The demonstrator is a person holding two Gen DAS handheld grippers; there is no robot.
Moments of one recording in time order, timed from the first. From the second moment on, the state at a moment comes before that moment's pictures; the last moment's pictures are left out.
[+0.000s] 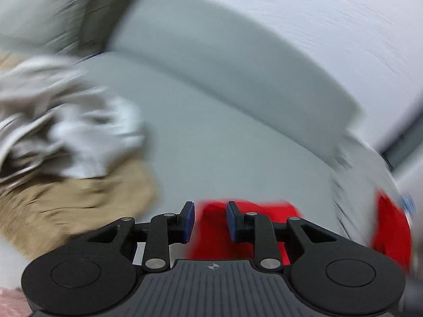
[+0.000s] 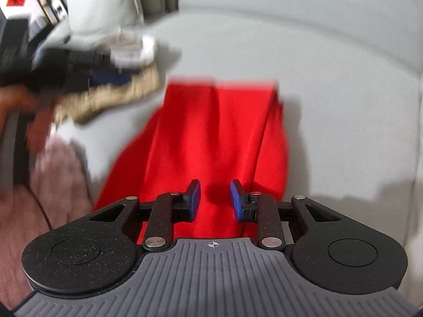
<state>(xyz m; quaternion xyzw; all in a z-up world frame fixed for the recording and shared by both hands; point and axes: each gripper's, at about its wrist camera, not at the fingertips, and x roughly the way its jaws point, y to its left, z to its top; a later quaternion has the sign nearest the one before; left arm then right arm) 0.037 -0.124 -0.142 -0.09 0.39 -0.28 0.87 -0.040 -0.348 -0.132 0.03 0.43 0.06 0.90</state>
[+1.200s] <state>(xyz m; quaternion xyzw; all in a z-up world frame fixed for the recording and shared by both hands) 0.119 -0.167 -0.193 -0.14 0.49 -0.19 0.84 0.093 -0.423 -0.187 0.29 0.47 -0.03 0.83</state>
